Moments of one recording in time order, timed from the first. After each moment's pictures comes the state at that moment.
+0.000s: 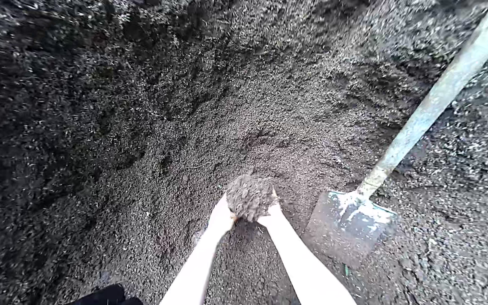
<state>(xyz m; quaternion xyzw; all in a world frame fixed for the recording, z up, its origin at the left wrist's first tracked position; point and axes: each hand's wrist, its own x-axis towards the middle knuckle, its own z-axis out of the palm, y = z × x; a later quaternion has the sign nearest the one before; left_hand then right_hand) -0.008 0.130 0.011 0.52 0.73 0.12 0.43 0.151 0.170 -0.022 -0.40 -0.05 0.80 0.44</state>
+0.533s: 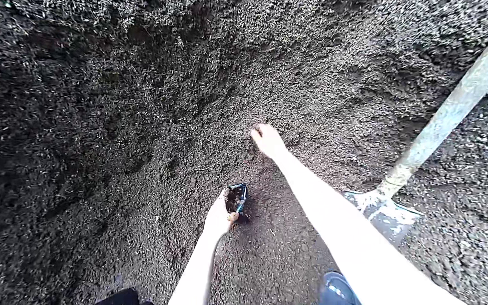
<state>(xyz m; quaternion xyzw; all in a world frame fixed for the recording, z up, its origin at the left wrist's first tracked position) -0.041 0.137 0.016 0.51 0.74 0.12 0.42 0.121 0.354 0.046 -0.53 -0.77 0.29 0.19</state>
